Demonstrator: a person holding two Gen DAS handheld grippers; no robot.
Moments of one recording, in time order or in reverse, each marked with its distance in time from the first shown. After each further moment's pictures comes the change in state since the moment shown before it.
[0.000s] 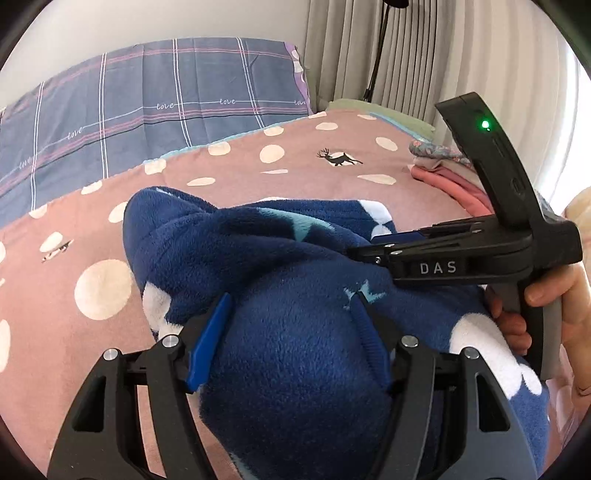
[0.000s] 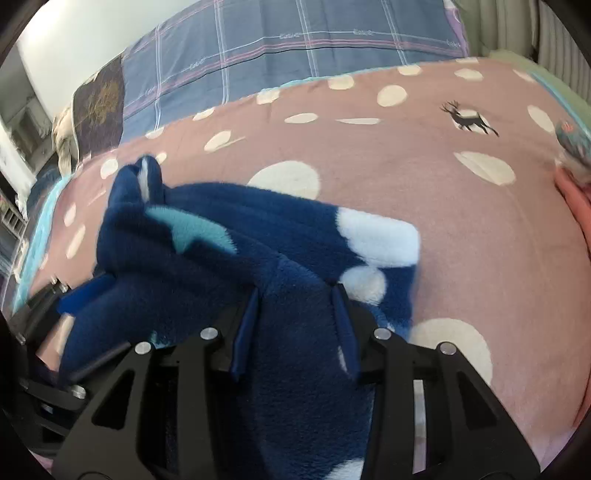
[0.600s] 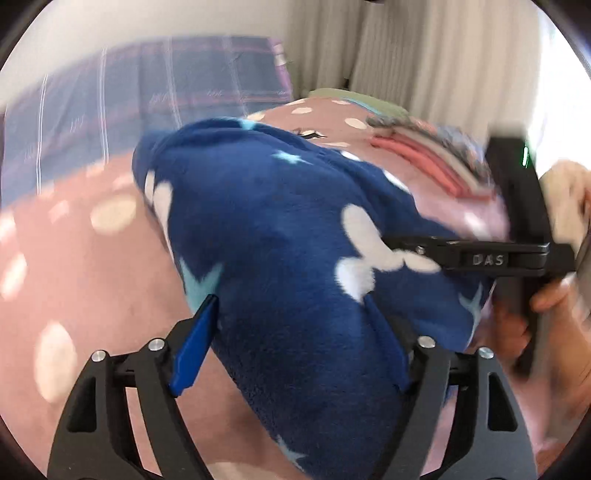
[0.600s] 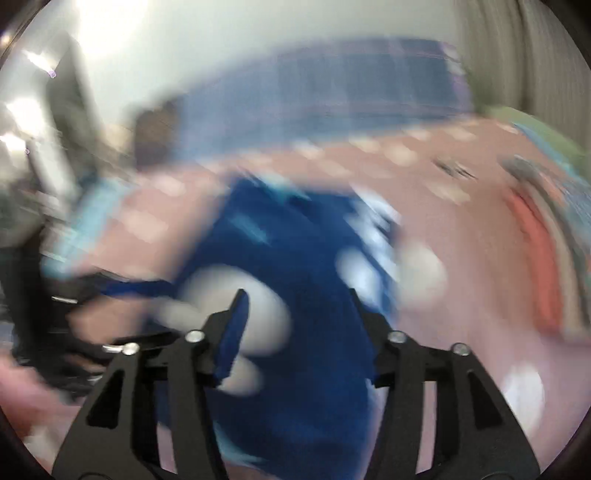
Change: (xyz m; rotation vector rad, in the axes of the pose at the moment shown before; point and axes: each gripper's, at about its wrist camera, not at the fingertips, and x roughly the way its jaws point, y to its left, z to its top) left arm -0.072 -0.016 -0.075 -0.034 0.044 -0.065; right arm -0.116 0.018 -0.116 -0.082 -0.179 -0.028
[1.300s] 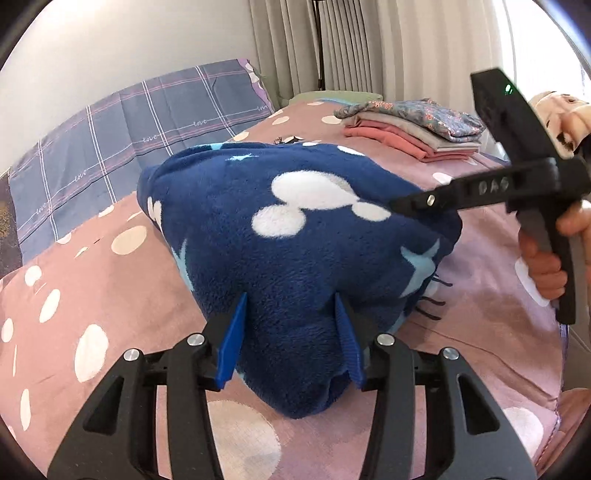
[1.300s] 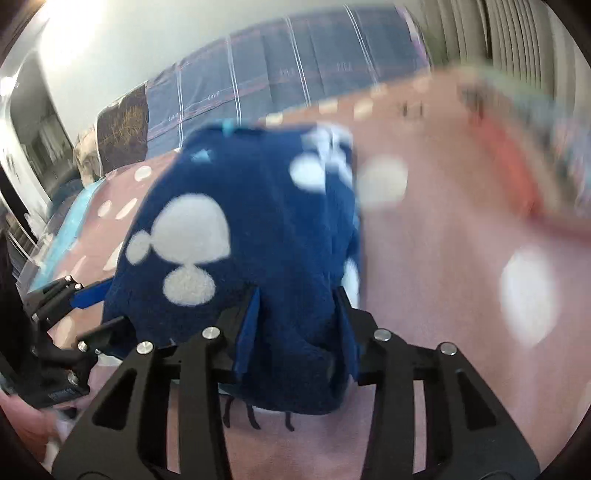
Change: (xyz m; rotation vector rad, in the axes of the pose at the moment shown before) left arm -0.039 -0.050 -0.042 0.266 -0.047 0.118; right arm -0.019 -0.025 -0.055 0.200 0.008 0.089
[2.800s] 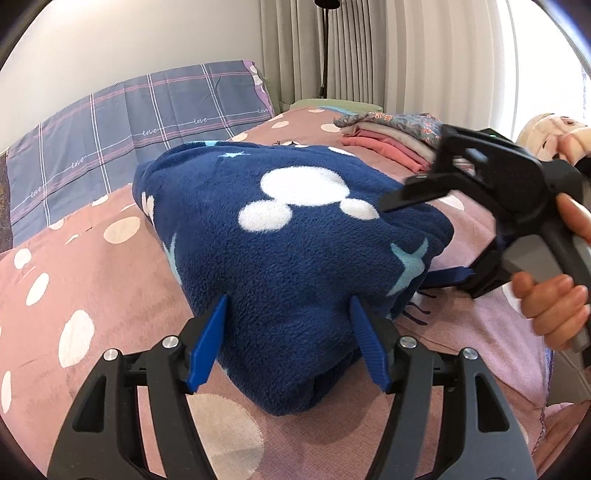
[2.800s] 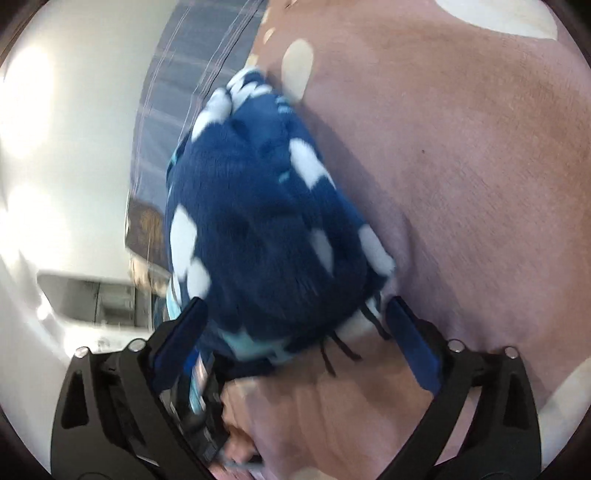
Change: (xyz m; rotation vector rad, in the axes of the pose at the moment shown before) left arm -0.001 0.001 -0.004 -0.072 -0.037 -0.039; right arm 0.002 -0.043 -0.044 0.773 0.134 0.288
